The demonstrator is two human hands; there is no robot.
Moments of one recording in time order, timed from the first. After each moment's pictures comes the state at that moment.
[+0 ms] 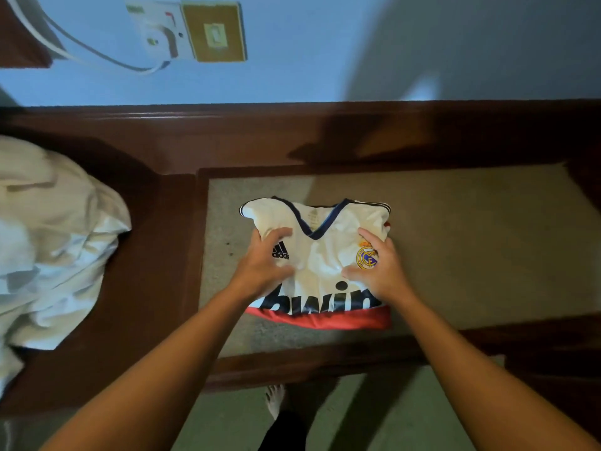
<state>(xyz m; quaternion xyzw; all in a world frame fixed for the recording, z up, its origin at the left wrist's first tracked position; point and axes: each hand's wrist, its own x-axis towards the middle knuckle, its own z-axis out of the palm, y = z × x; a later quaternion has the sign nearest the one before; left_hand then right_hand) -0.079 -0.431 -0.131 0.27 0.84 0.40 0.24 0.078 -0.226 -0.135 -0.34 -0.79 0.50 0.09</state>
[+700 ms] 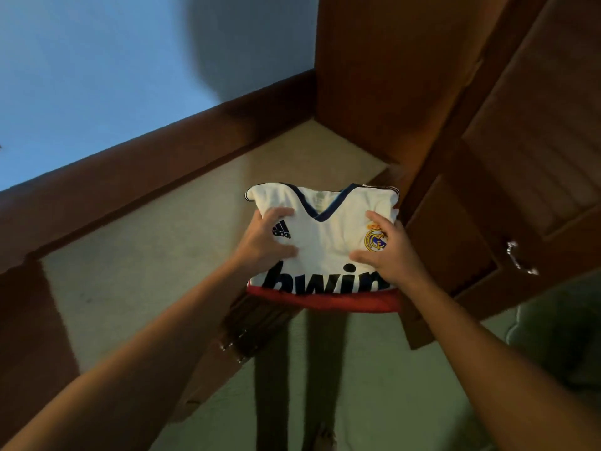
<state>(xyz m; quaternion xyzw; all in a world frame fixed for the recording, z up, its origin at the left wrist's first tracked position) 0.238 -0.310 0.003 0.57 0.68 0.35 0.30 0.508 -0.250 -0.001 -0.53 -0.68 0.41 0.30</state>
